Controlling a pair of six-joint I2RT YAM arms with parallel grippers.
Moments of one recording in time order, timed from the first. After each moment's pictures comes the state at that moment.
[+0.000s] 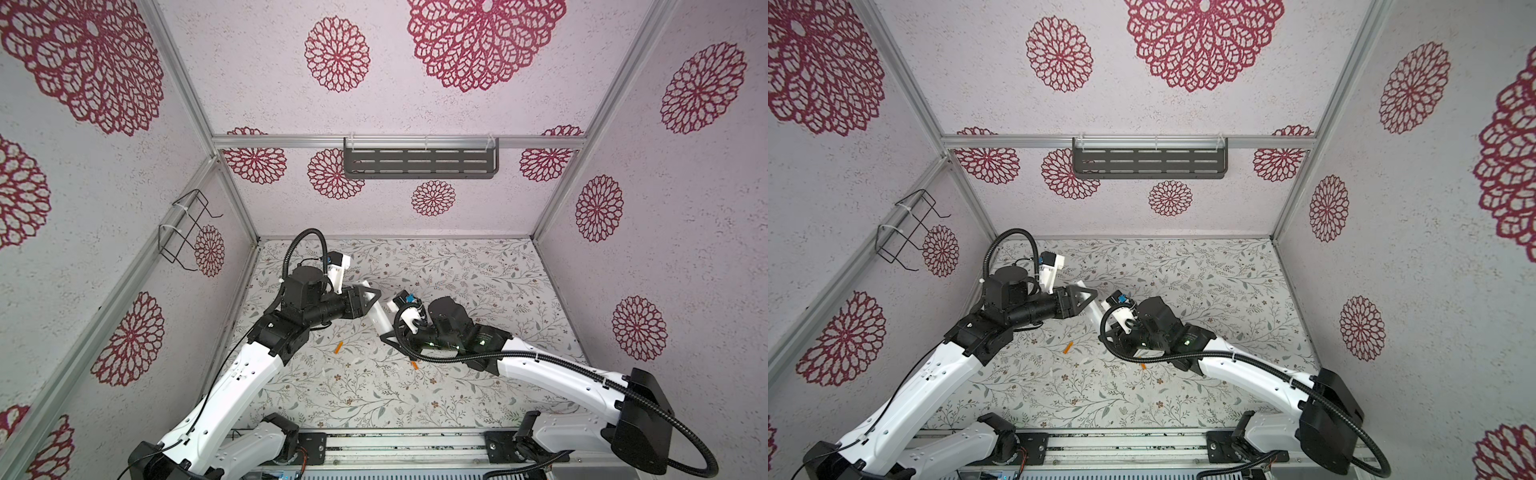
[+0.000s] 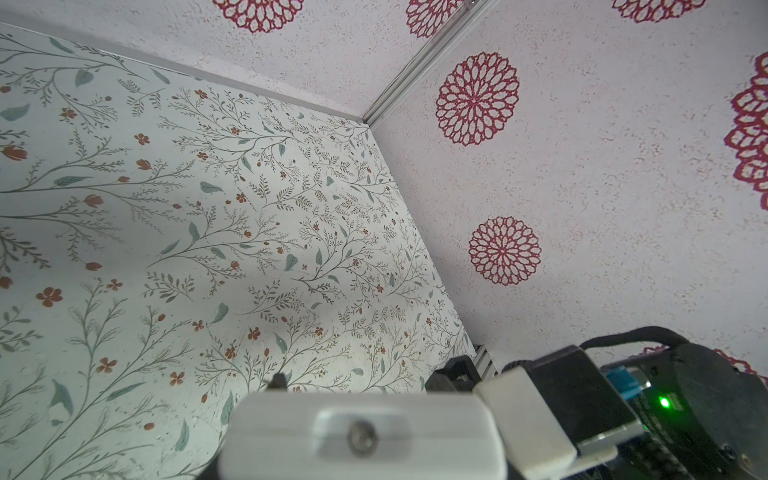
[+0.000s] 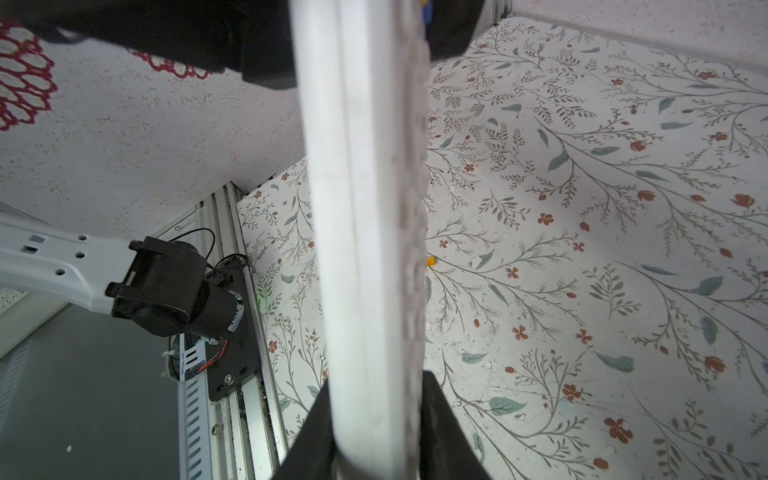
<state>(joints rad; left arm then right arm) -0.46 1.06 1.01 -0.36 0.44 -0.59 0.95 1.28 0.93 -0.13 -0.29 0.23</state>
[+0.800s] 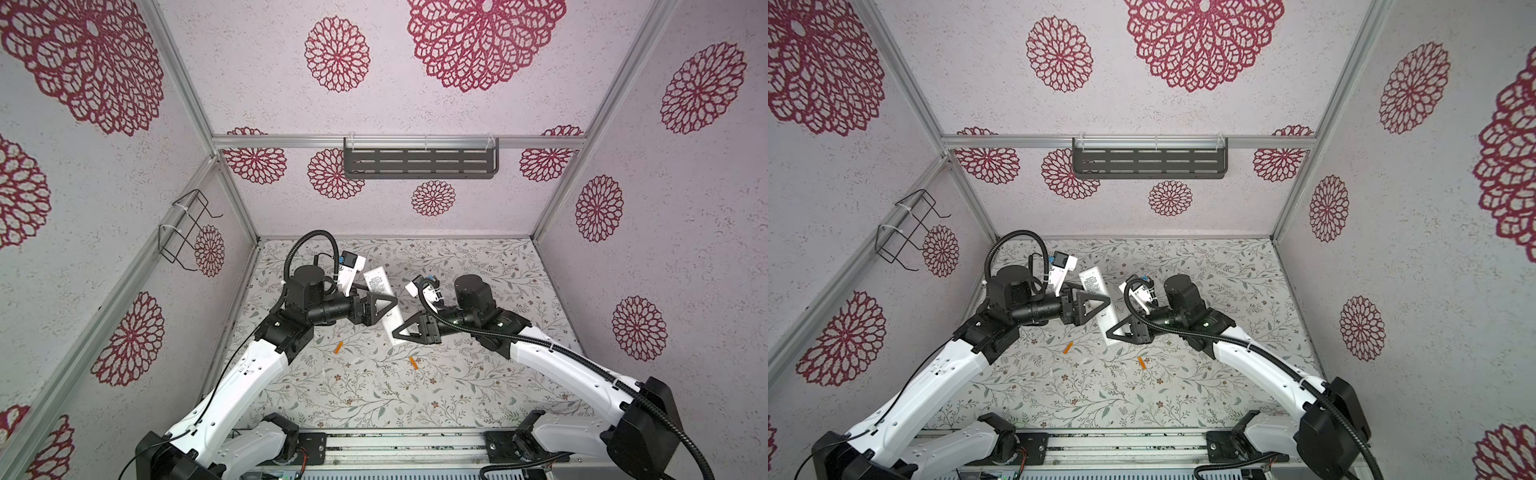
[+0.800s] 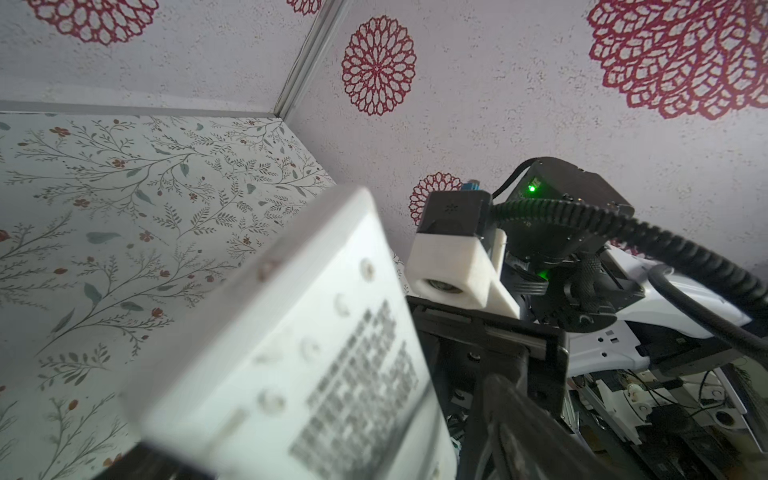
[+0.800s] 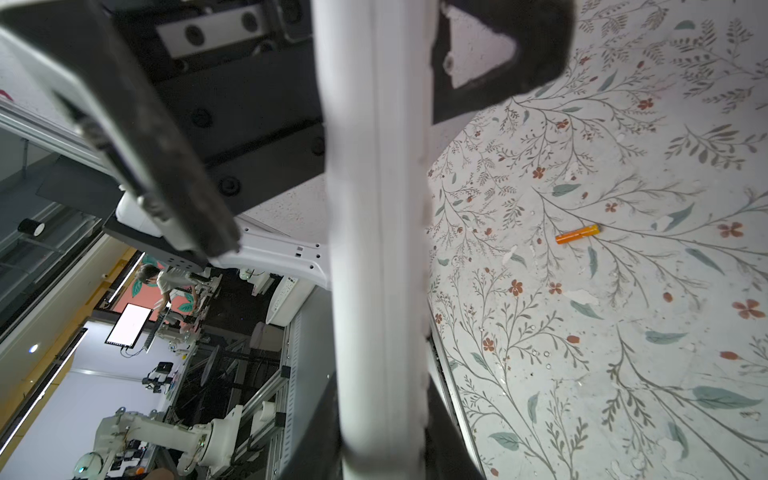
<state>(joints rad) -0.46 1.09 0.97 -0.16 0.69 -0.46 0.72 1.24 0.95 -0.08 -0.95 0.58</state>
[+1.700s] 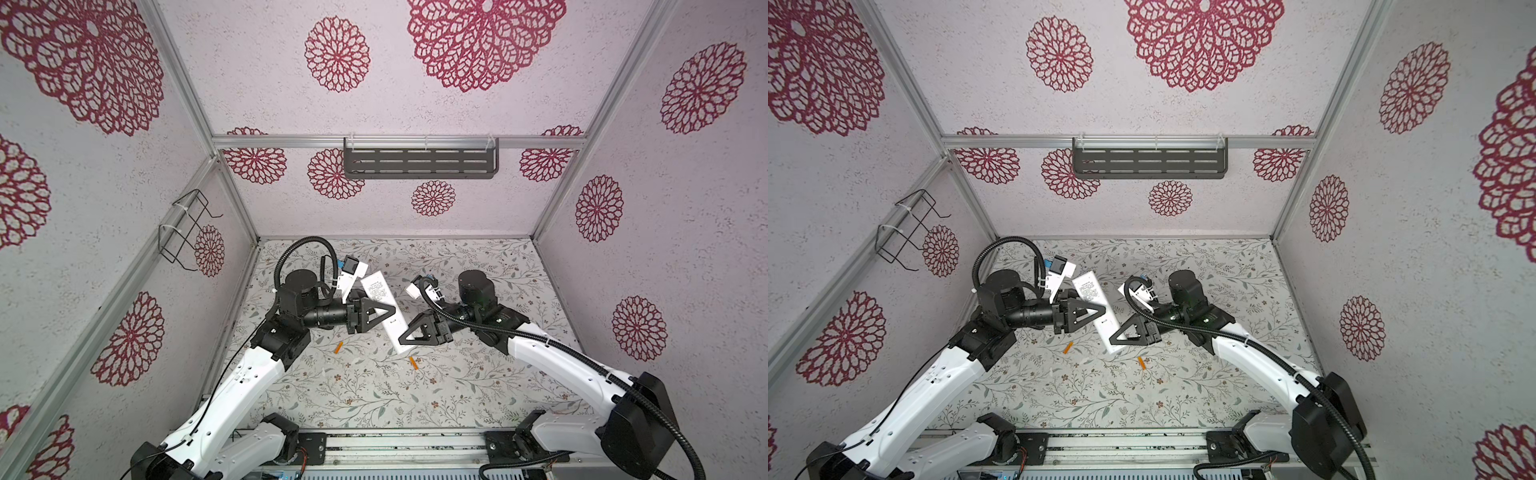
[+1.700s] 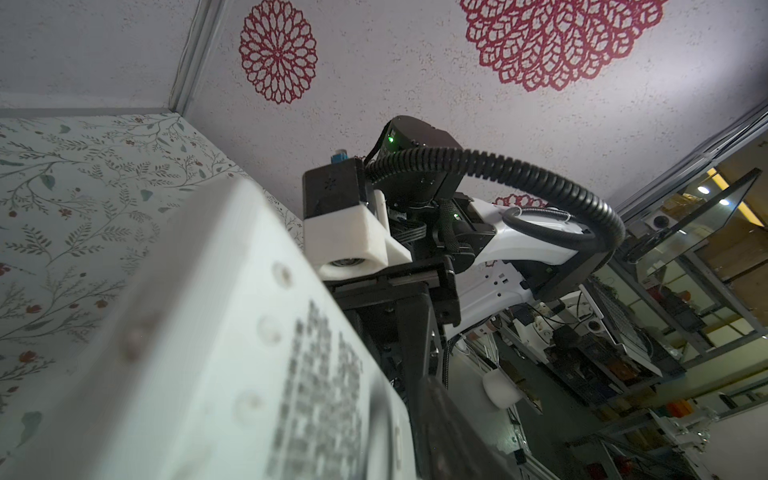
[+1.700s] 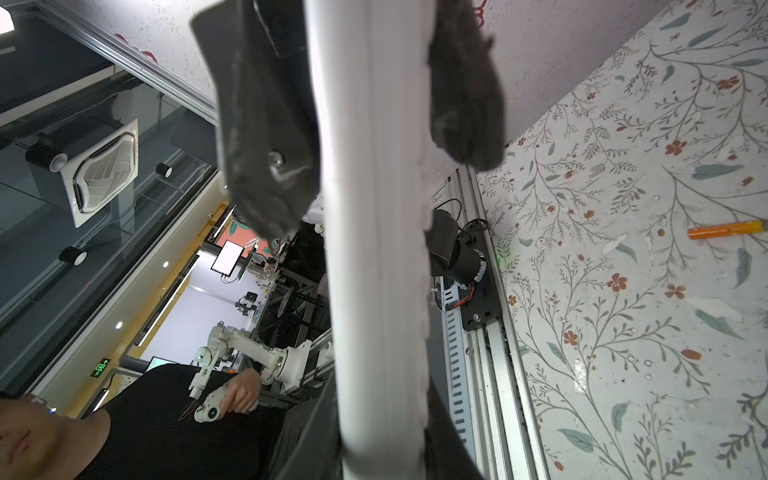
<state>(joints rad) -0.45 1.04 0.92 -0.06 0.92 -0.49 0.67 1.28 0.95 0.01 -1.26 0.63</state>
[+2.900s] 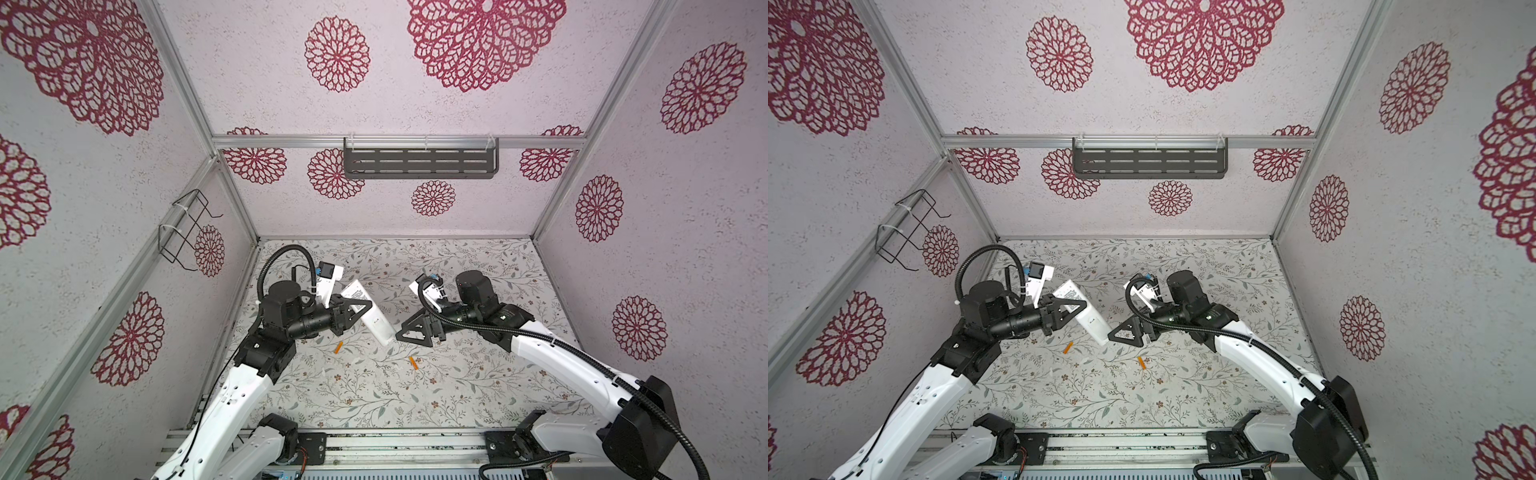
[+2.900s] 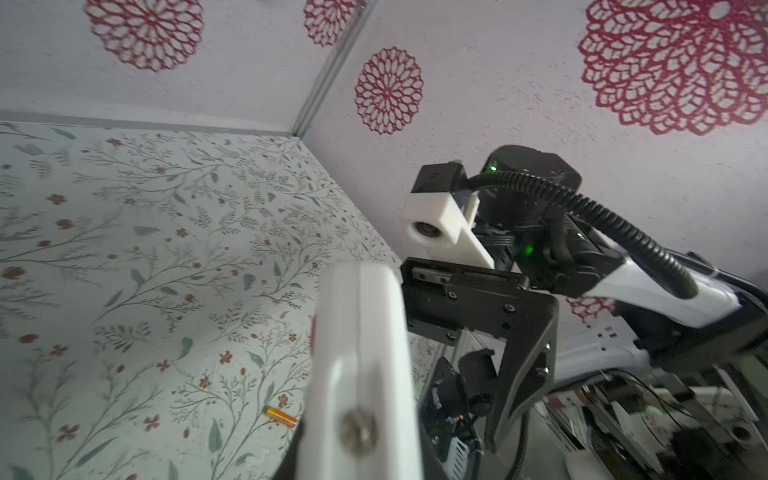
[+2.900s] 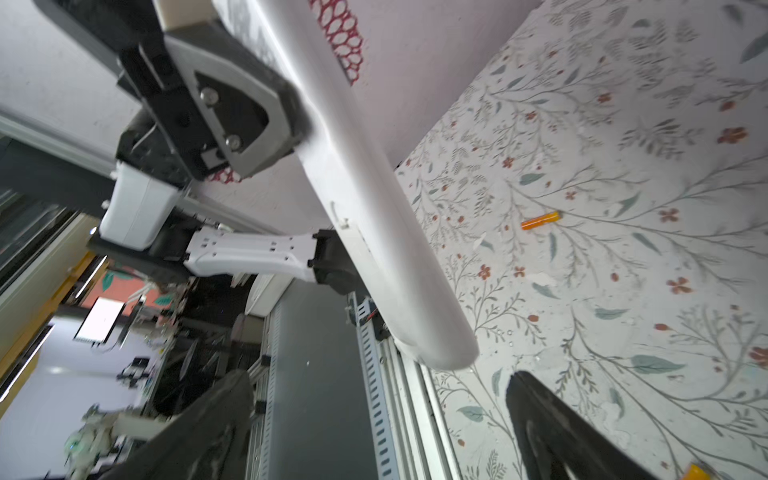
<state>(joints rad) -0.33 0.87 0.82 -0.20 0.67 -0.45 0.66 1.27 0.99 -0.23 -0.89 0.46</state>
